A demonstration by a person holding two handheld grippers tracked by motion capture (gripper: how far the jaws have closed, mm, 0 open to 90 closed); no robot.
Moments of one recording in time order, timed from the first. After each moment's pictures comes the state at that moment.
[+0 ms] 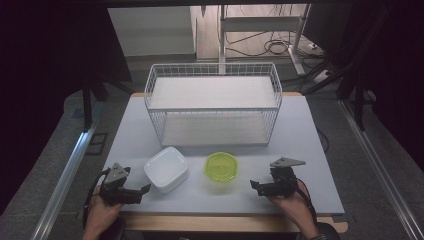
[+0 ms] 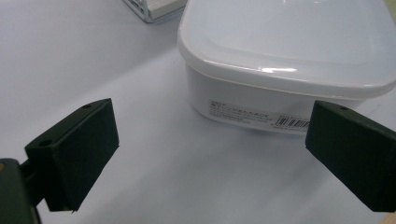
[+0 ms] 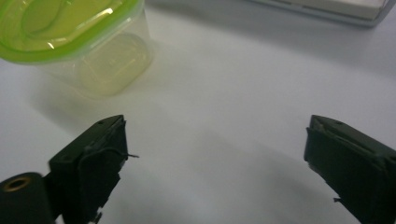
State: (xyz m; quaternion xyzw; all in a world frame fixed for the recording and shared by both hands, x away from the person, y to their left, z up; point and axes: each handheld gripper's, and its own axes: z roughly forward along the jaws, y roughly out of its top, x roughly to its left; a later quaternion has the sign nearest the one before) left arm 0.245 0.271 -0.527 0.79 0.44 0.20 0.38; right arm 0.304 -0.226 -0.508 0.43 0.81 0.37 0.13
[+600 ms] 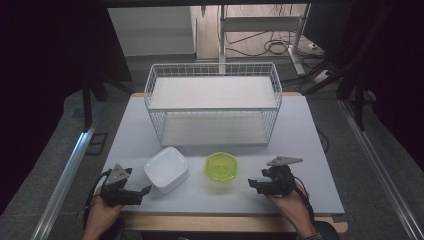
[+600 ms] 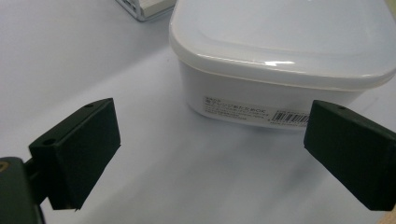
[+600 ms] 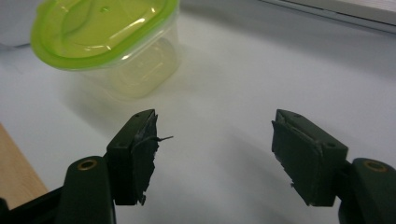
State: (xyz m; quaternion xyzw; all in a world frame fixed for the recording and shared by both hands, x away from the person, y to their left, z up) left arm 0.244 0.271 -0.532 0.79 0.43 0.20 0.39; right arm 0.306 -0.218 -0.501 0.41 0.82 0.38 0.09
